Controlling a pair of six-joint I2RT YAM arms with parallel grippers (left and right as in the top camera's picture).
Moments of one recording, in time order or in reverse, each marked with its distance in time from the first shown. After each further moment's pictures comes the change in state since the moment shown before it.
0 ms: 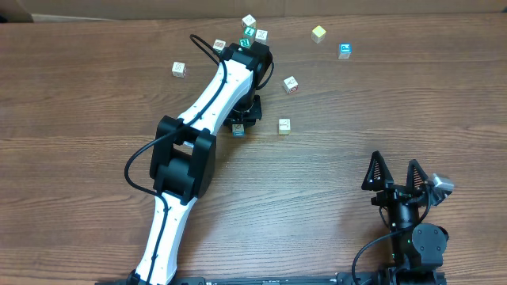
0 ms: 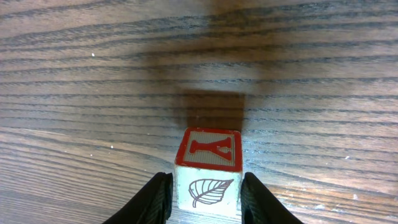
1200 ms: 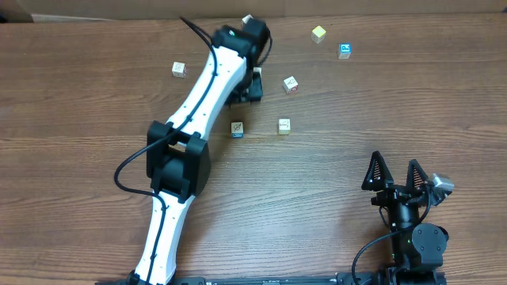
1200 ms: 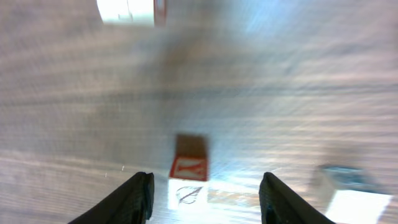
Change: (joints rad) left arm 0.031 0.003 0.232 -0.015 0.011 0.003; right arm 0.000 0.000 0.000 0.000 0.000 0.000
